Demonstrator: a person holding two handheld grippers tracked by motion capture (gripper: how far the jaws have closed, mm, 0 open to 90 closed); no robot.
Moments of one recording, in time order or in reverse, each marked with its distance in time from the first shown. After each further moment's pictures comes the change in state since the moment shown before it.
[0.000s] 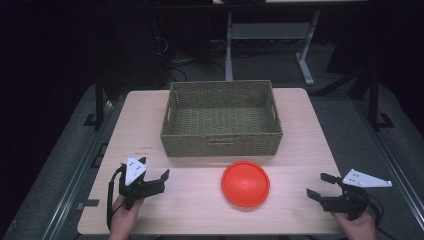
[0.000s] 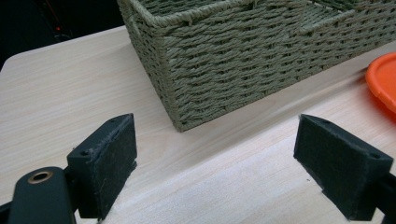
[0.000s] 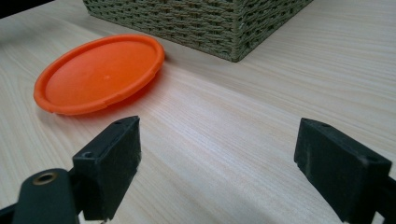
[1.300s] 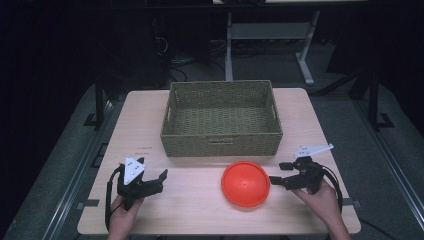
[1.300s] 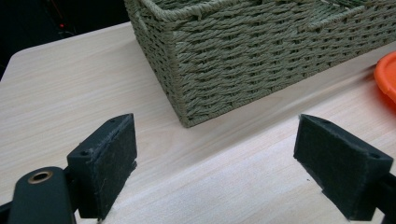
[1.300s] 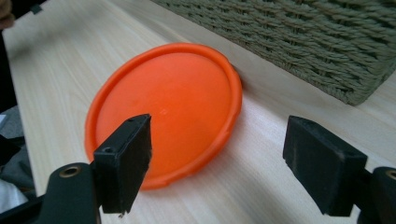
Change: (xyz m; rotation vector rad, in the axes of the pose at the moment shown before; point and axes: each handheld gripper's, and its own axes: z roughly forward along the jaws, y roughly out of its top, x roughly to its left) left arm 0.002 -0.002 -0.001 0.001 0.009 -0.017; right arm 0.034 0.076 0.091 0.259 0.204 0.032
